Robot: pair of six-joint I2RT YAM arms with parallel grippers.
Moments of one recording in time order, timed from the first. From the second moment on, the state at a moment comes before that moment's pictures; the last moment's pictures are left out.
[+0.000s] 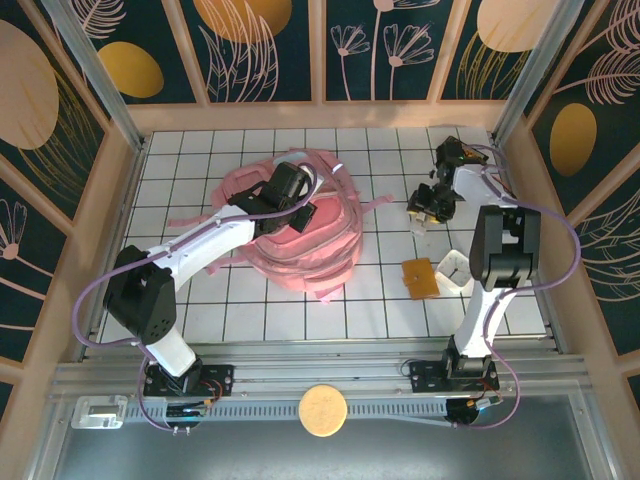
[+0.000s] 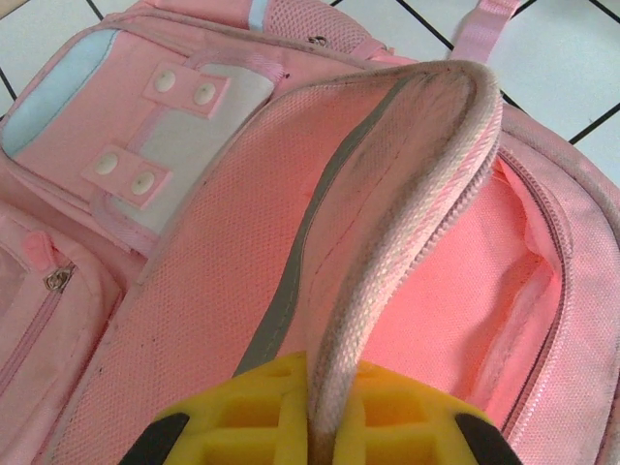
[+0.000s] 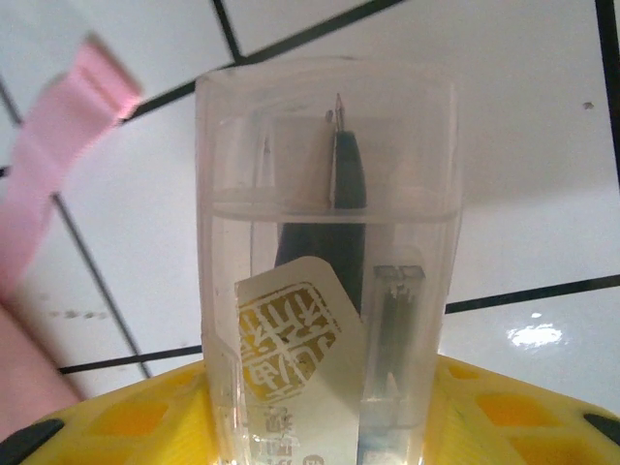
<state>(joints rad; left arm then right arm) -0.67 1.67 1.33 -0.49 -0.11 0.01 0.04 1.93 1.49 -0.89 -0.21 0.33</state>
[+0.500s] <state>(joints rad) -0.66 1.67 1.37 -0.51 -0.11 -0.07 0.04 1.79 1.48 -0.84 -0.45 0.45</state>
